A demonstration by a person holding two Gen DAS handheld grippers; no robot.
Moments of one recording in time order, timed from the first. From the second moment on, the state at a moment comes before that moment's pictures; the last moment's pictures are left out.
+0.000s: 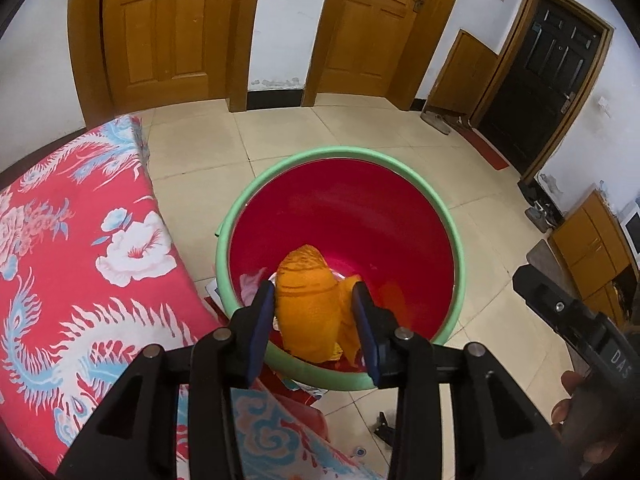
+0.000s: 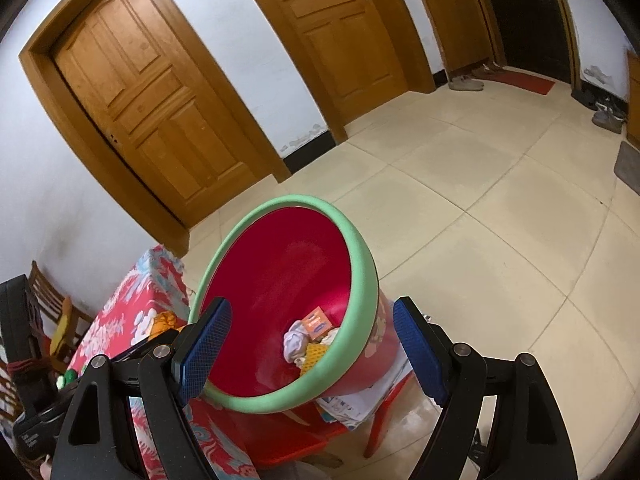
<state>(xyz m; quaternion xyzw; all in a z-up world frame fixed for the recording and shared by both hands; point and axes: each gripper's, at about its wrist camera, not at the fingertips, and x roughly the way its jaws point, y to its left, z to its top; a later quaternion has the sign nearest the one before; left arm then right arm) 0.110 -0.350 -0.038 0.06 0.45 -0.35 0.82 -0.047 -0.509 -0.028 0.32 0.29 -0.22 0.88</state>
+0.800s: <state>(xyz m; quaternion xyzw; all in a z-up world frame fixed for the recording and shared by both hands) 0.115 -0.284 -0.010 0.03 0.43 -0.30 0.85 -0.041 -0.472 -0.012 0.30 0.29 -0.18 0.89</state>
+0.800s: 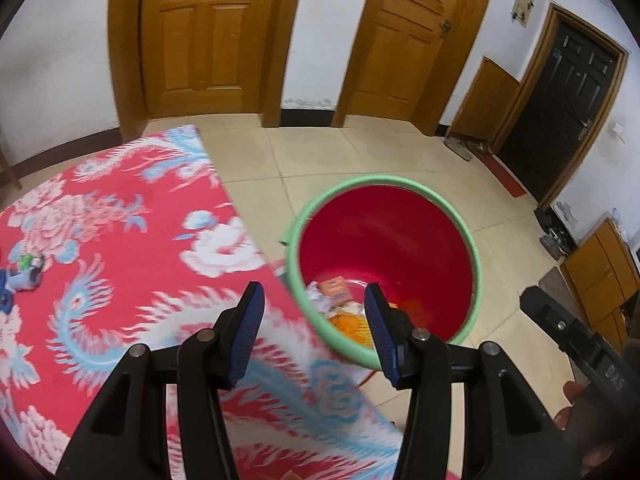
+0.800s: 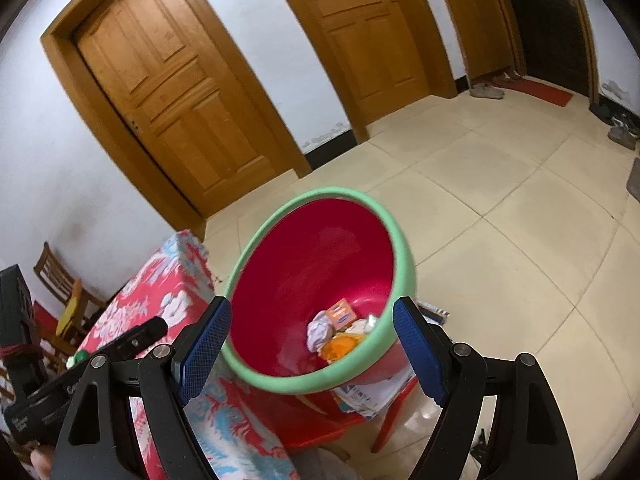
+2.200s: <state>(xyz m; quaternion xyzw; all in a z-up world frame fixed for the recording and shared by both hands) 0.202 -0.058 -0.038 -0.02 0.43 -0.10 0.90 0.054 -0.341 -0.007 0.20 0.36 -0.08 0.91</state>
